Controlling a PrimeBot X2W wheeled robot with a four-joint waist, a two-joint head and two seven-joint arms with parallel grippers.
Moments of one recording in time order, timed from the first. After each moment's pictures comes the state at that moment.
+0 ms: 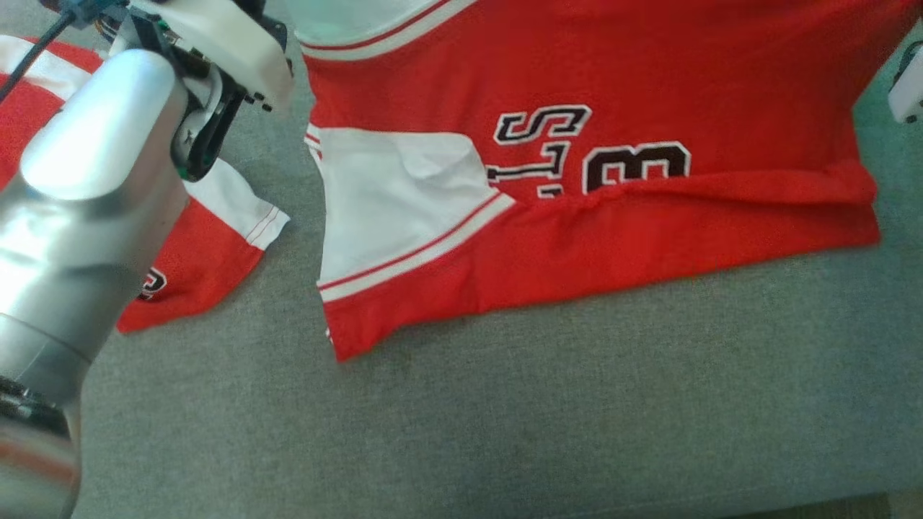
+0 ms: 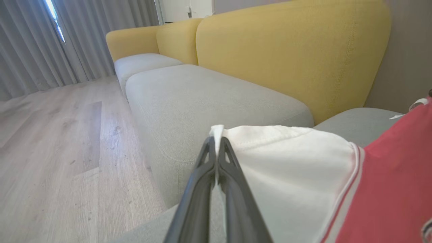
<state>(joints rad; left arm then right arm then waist) -1.21 0.37 -0.94 0.69 -0.77 -0.05 -0.13 -1.06 -0.53 0.56 0.97 0.53 0.13 -0.11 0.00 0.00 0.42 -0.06</state>
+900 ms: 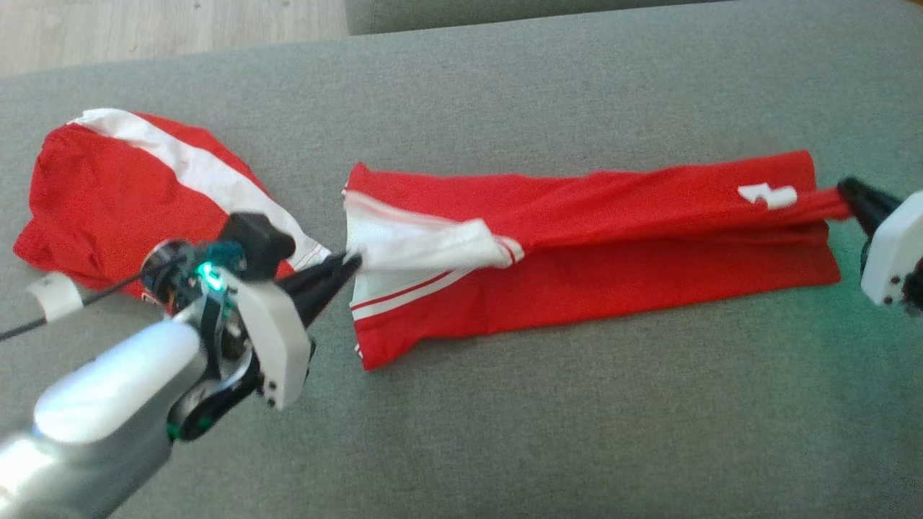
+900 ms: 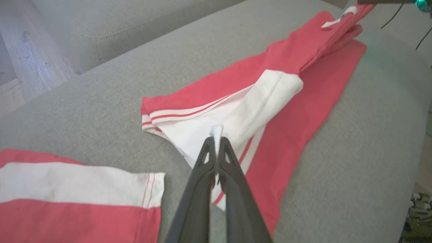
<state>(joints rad) -0.77 0.68 -1.16 0.16 -0.93 -0.06 0.23 -0.70 -0.71 0.77 0.72 0.88 0.13 0.17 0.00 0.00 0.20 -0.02</state>
